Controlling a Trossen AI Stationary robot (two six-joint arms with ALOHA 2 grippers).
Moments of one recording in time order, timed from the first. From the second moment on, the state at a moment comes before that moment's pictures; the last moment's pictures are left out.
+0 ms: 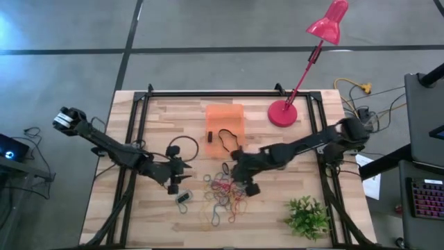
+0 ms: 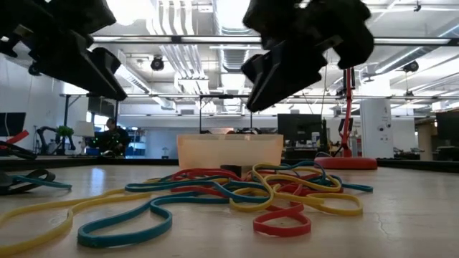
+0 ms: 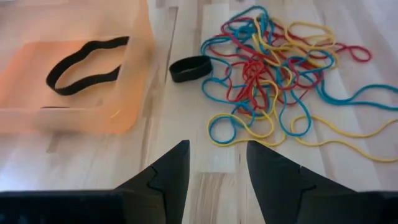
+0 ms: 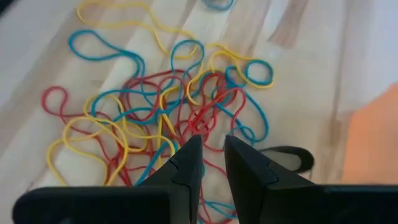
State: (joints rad) left arm -0.47 1.06 0.53 -0.18 -0.44 -0.31; right arm 0.20 1.77 1.13 -0.25 -0.08 -0.15
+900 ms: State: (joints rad) left arm -0.47 0.84 0.37 -0.11 -0.50 -0.31; right arm 0.18 2.00 1.37 -0.43 0.06 -0.21
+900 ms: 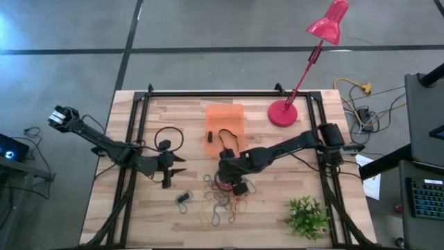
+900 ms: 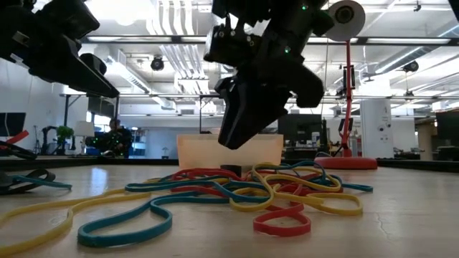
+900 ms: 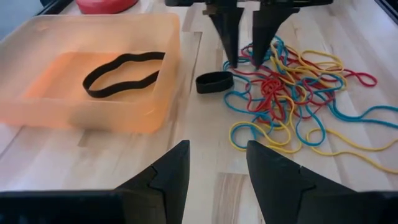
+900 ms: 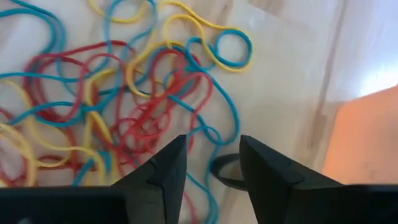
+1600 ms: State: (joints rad) left arm -0.47 0.85 0.36 -0.08 -0.51 -0.30; right arm 0.13 2.07 1.37 -0.46 0.05 -0.16
